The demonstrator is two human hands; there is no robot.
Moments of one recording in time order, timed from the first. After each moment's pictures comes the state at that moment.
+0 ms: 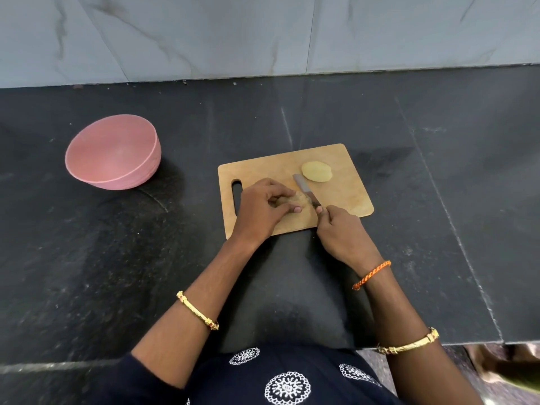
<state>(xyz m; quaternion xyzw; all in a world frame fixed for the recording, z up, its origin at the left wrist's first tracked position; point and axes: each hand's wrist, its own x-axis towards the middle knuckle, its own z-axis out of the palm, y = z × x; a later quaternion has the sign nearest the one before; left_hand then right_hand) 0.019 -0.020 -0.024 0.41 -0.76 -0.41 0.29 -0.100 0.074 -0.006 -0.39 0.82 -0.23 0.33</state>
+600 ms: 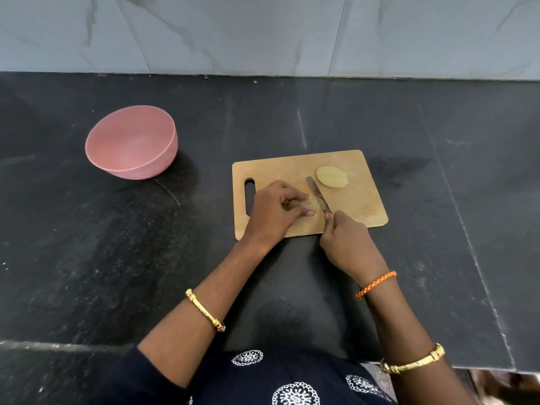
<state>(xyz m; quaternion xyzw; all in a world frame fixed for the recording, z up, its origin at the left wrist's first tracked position) 0.018 -0.016 -0.022 0.43 -0.73 -0.43 0.31 -0.090 0.071 -0.003 -0.42 0.83 -0.19 0.32</state>
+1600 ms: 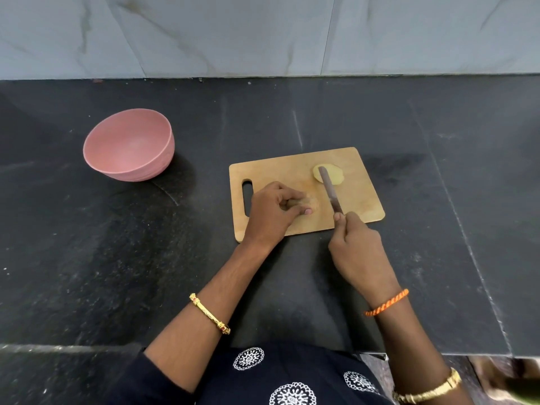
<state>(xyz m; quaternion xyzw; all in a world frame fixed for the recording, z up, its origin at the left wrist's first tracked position) 0.017 -0.006 -0.023 0.44 -0.72 -0.43 0.33 -0.082 0.101 0.011 -0.38 0.83 -0.29 0.28</state>
